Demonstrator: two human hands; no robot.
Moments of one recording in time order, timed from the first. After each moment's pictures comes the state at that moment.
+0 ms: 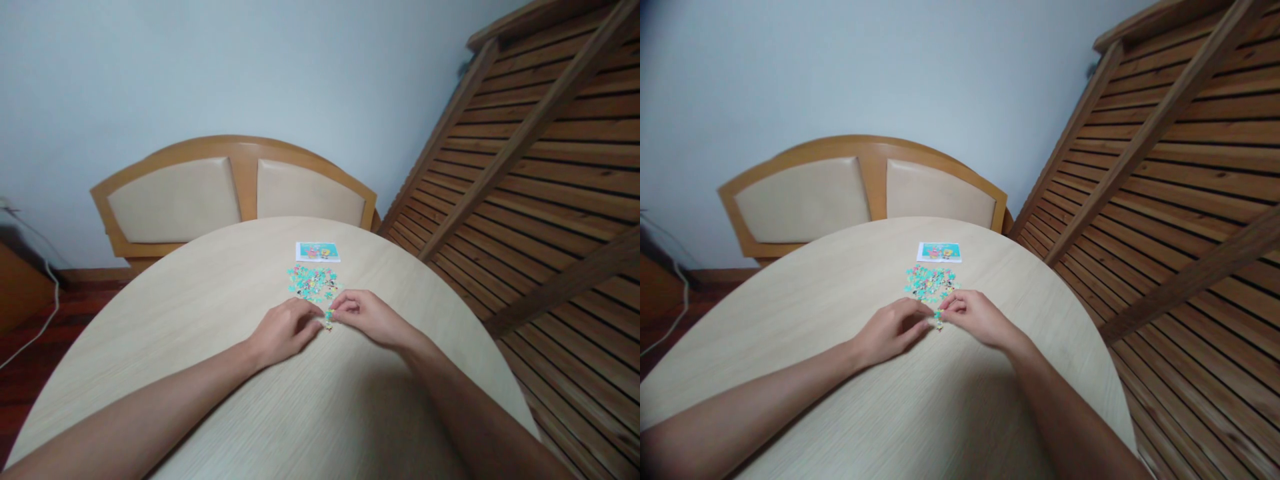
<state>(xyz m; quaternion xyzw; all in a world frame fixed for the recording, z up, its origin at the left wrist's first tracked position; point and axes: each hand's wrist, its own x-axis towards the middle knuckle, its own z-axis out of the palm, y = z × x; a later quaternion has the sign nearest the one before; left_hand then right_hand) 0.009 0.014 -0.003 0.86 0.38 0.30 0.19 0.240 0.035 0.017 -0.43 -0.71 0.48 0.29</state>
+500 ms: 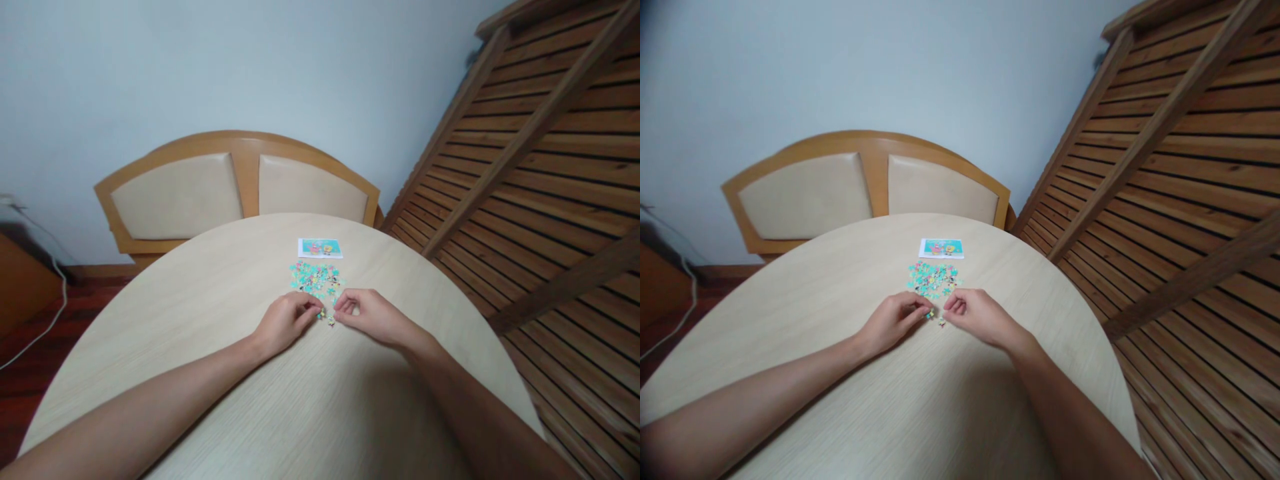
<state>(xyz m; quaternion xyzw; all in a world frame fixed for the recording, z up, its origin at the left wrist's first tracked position) 0.011 0.023 -0.011 0.80 0.42 0.35 0.27 0.238 0.030 0.018 -0.46 -0.77 0.37 0.26</state>
